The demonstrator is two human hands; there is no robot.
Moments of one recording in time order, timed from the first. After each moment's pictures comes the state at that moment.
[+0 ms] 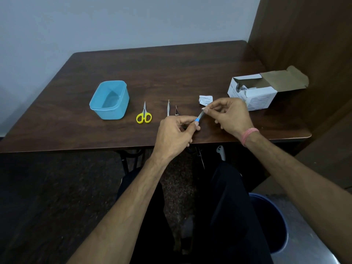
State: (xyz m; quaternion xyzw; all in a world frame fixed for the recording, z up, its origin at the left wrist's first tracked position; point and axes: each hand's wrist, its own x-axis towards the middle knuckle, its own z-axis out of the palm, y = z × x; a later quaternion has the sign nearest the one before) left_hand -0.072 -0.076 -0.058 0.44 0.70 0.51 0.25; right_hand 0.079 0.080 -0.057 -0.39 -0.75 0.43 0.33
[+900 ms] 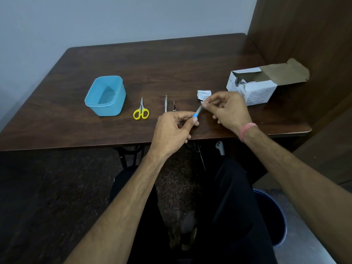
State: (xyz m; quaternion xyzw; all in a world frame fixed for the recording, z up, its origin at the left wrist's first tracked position) left_hand -0.074 -0.076 -0.062 0.45 0.69 0.51 0.25; right_hand 0.077 0.081 -0.057 -0.39 -0.75 0.43 0.32
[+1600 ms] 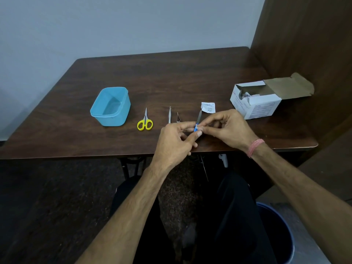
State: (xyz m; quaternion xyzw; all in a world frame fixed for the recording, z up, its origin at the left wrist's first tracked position) left_hand -0.071 -0.078 -0.056 0.45 0.67 0.52 0.26; right_hand 0.085 0.077 -0.061 -0.23 -0.81 0.46 0.26
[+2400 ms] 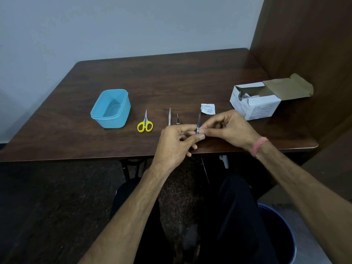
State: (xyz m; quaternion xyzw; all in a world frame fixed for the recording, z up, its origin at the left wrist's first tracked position) left_hand -0.076 -0.075 -0.063 0.43 0.65 0.54 0.30; right_hand 0.090 0.079 -0.050 -0.22 -0.80 0.51 0.24
